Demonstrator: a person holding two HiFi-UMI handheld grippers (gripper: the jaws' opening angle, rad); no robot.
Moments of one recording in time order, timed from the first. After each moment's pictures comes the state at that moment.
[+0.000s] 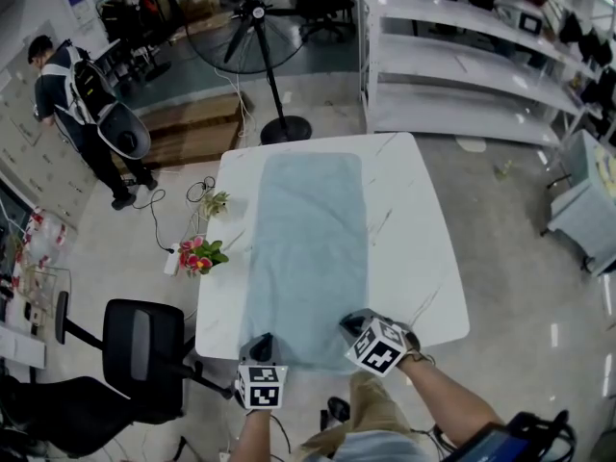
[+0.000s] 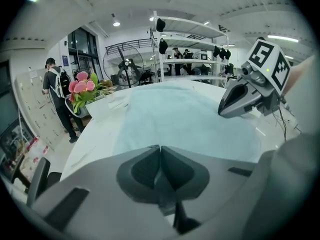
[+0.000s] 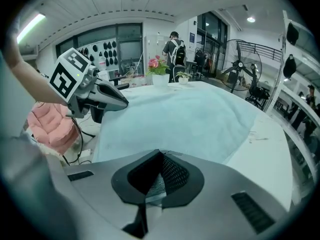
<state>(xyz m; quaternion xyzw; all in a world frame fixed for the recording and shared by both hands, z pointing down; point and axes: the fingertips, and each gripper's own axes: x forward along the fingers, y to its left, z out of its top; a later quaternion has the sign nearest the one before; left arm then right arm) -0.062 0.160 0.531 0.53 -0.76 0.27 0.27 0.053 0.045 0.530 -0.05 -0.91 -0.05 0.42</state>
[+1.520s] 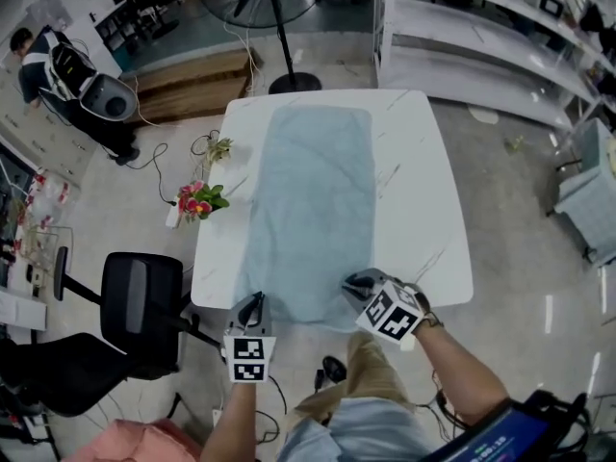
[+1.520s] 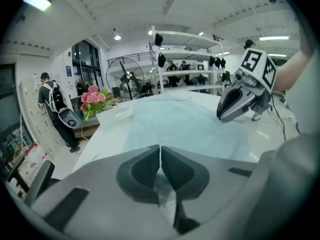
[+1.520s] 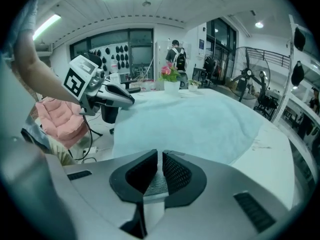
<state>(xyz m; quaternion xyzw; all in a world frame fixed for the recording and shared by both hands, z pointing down) -0.053 0.182 0.506 0.55 -0.78 0.24 0.20 0.070 0.061 0.514 -0.10 -0.92 -0.08 0.38</state>
